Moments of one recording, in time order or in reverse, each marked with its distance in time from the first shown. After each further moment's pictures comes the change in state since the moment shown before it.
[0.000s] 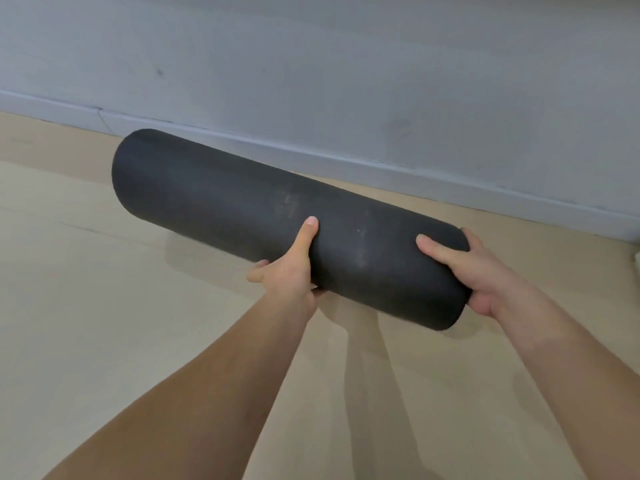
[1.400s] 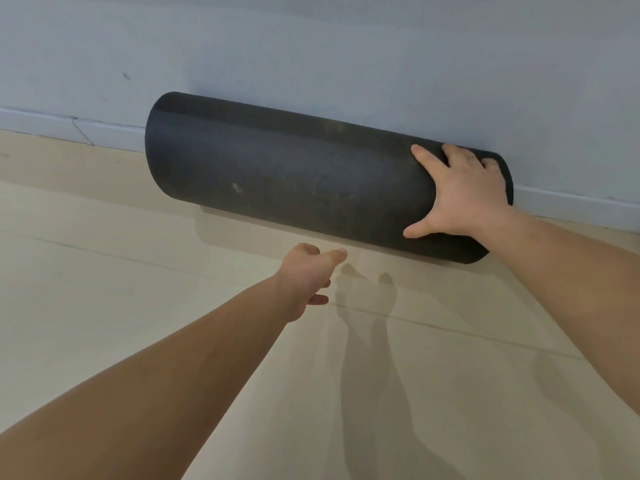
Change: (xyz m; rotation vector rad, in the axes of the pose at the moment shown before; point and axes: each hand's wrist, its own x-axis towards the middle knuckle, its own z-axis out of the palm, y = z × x) left_hand 0.031 -0.018 0.049 0.878 -0.336 0.183; right_hand 0.084 -0.070 -0.011 -1.582 0.214 -0.601
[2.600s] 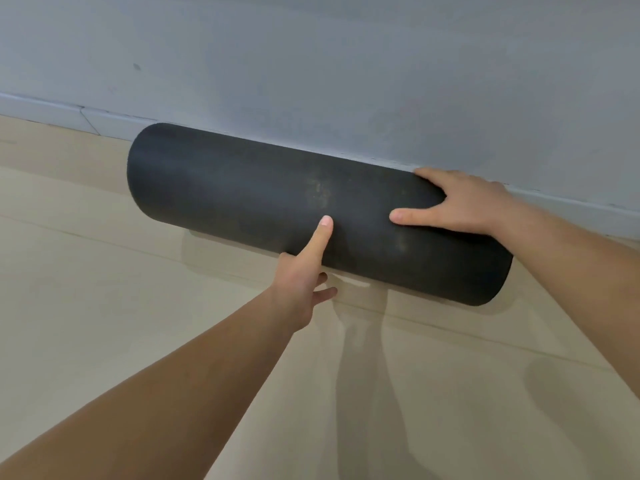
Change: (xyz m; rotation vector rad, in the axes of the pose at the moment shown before) left_hand -0.009 -0.014 -0.003 -0.482 0.049 -0.077; right_hand -0.003 0.005 -0.005 0.359 -0.270 0.070
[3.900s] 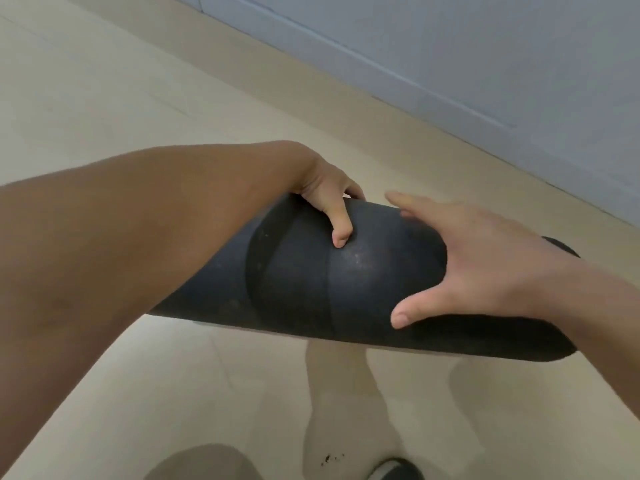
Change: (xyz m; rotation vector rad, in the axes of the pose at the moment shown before) left_hand -0.031 0.070 -0.173 1.528 -0.592 0.093; right_hand -0.212 -0.203 0.043 -0.155 -0.430 -0.406
